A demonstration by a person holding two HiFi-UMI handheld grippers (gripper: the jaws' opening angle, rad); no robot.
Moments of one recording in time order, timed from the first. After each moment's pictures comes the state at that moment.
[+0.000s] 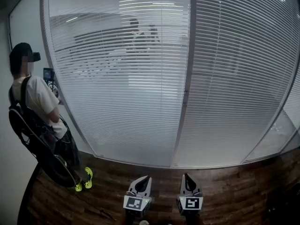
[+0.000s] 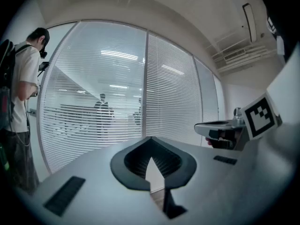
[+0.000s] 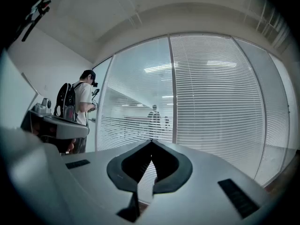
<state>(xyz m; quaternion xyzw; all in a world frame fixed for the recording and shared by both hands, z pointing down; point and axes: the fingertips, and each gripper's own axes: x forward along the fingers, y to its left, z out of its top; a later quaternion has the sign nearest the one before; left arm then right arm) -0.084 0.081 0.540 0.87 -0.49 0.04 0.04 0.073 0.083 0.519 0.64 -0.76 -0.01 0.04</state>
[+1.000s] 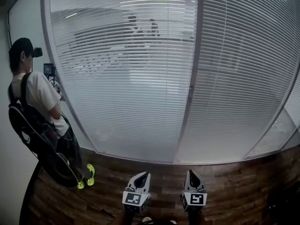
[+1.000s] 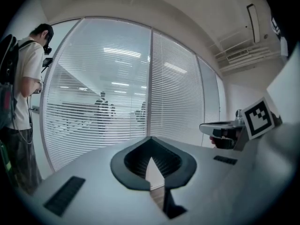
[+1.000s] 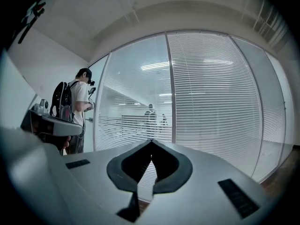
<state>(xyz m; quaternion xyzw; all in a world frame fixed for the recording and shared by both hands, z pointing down) -0.128 0.070 0.545 0.86 -0.50 0.05 0.05 0.062 0.078 0.536 0.66 -0.75 0.01 0.04</state>
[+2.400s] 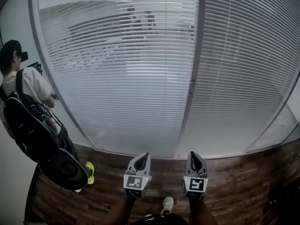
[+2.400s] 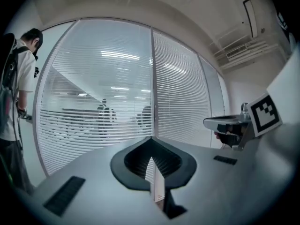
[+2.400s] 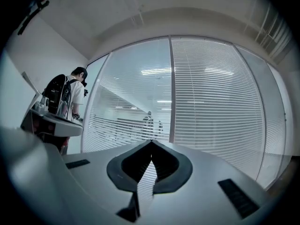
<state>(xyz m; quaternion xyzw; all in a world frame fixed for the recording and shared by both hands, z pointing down) -0.125 -0.030 0.508 0.87 -0.50 0.04 0.02 0.059 -0.012 0.490 0.67 -0.74 -0.06 0.03</state>
